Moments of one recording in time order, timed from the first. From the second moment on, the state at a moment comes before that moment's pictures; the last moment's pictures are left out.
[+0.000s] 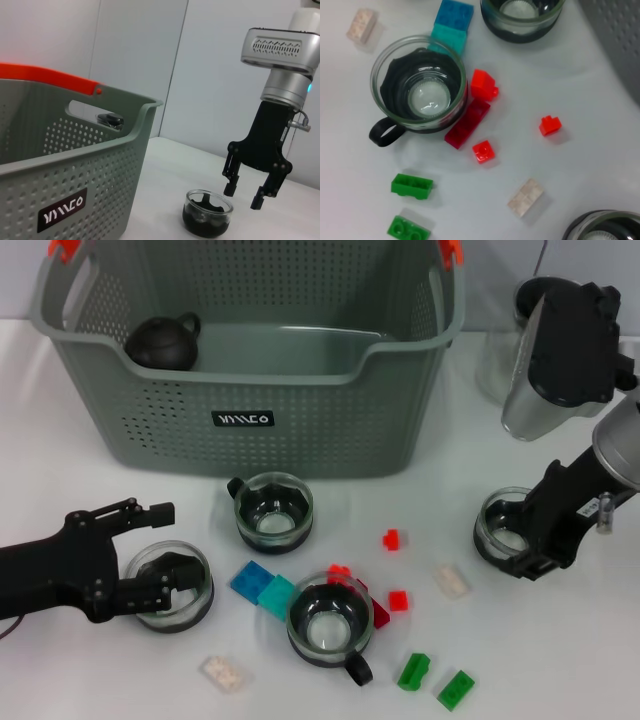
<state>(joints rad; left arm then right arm) -0.36 -2.07 0.37 0.67 2.15 1.83 -1.17 0.74 2.10 -1.35 -1.28 -2.68 -1.73 2.19</state>
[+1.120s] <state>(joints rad) -0.37 -2.07 0.37 0.66 2.14 1.83 -1.17 0.75 2.10 -1.41 -1.06 -2.69 -1.51 2.21</state>
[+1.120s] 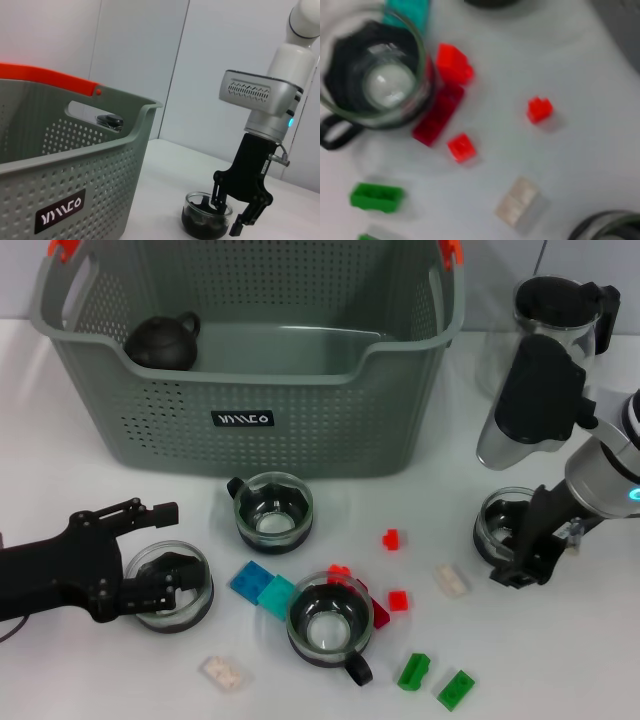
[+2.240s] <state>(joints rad) -0.37 -2.07 0.37 0.66 2.14 1.81 -1.16 0.68 2.10 -0.99 -1.30 -2.22 -1.78 2.15</state>
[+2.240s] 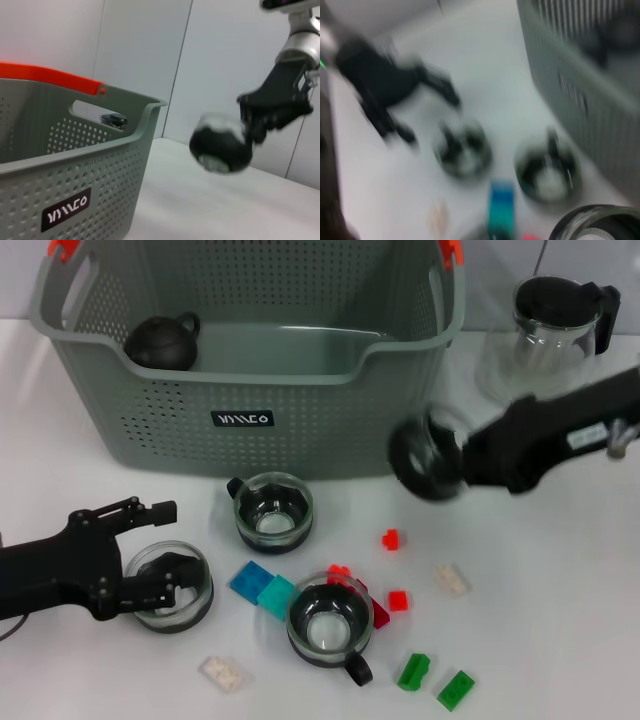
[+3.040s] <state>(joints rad) -0.39 -2.07 0.37 0.63 2.14 1.78 -1.16 0.81 2.05 -0.84 -0.97 -1.70 -1.41 1.94</state>
